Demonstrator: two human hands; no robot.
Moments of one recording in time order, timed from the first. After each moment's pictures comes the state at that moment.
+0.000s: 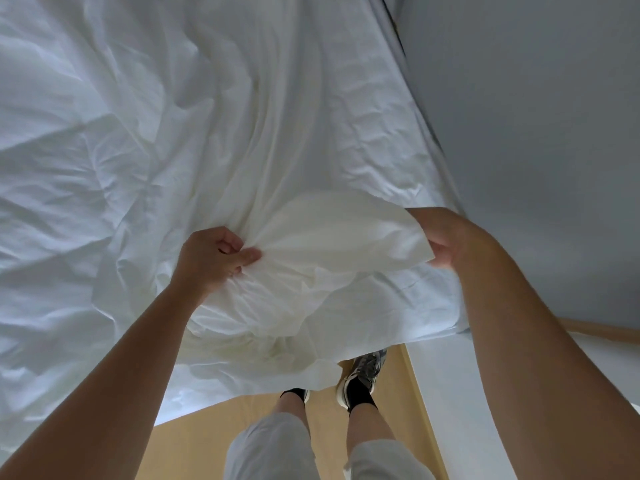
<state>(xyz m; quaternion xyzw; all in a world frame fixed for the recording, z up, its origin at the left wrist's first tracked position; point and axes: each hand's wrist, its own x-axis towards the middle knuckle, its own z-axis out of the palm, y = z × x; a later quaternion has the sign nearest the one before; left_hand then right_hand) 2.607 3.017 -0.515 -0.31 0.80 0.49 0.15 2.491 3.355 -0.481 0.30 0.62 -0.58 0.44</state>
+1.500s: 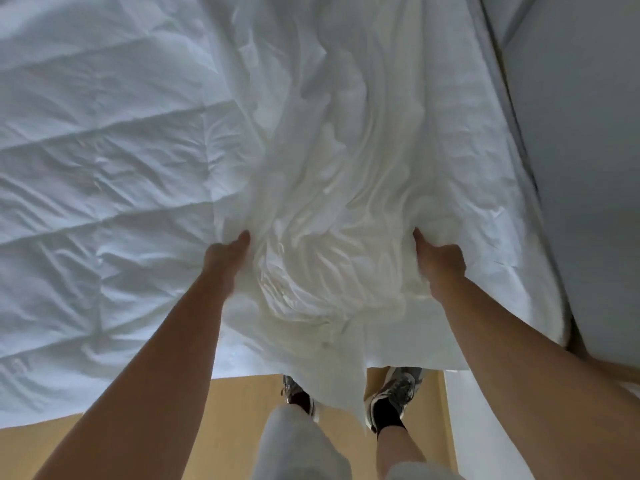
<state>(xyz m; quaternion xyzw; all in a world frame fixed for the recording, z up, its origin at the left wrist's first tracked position) 2.676 2.961 -0.511 -0.61 0.66 0.42 0.08 2.542 3.268 -0.588 0.34 0.81 -0.41 0.26</state>
